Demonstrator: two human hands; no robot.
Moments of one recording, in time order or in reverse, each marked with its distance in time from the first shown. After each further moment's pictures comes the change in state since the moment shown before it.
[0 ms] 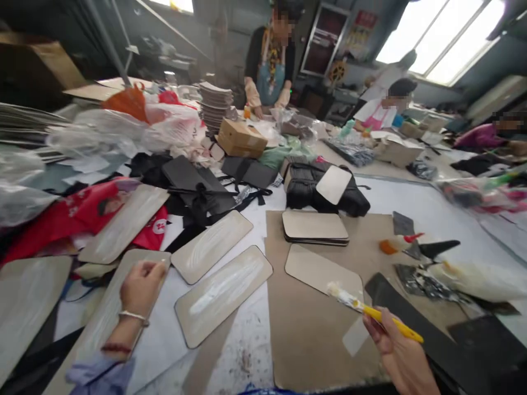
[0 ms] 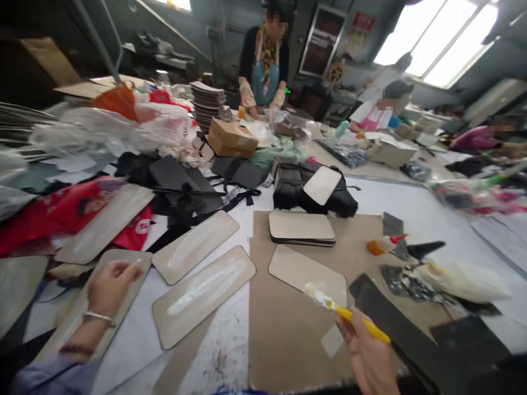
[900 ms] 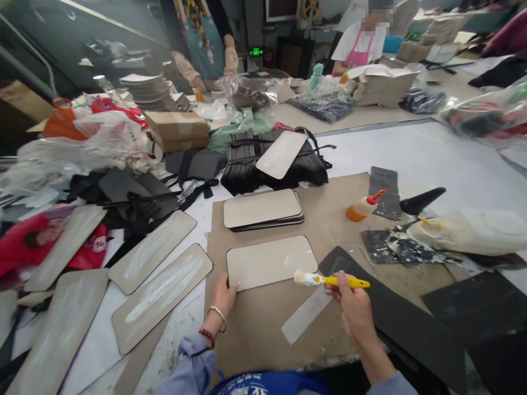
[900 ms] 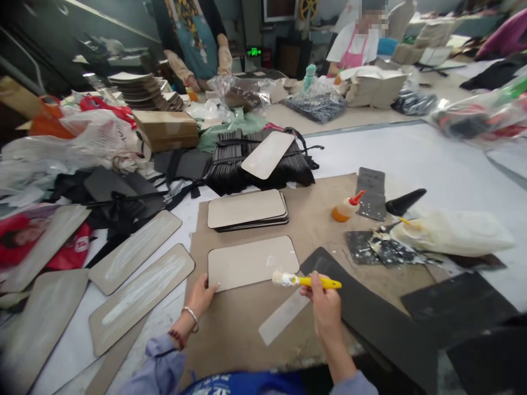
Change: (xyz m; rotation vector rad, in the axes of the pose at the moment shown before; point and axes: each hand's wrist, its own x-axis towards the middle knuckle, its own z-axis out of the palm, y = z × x) left_hand -0.271 0.099 0.222 0.344 -0.600 0.169; right_hand 0.143 0.021 -0.087 0.077 -0.085 0.147
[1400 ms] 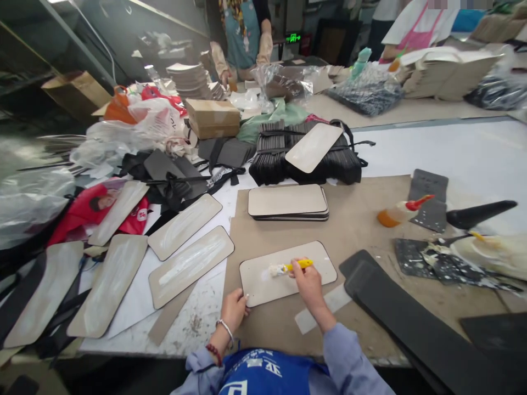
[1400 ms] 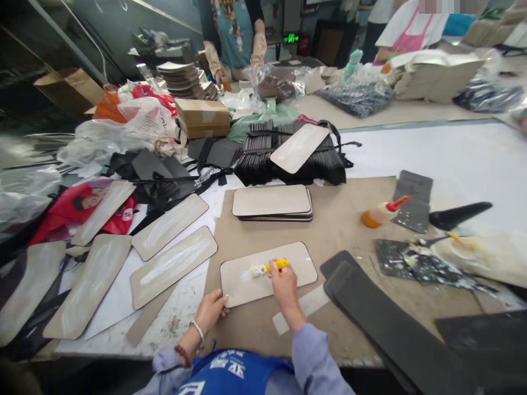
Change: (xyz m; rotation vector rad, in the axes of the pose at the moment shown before) left_hand -0.061 -0.040 0.007 -0.352 -0.170 -0.280; right_hand -0.016 0.062 0.103 -0.420 -0.380 -0.119
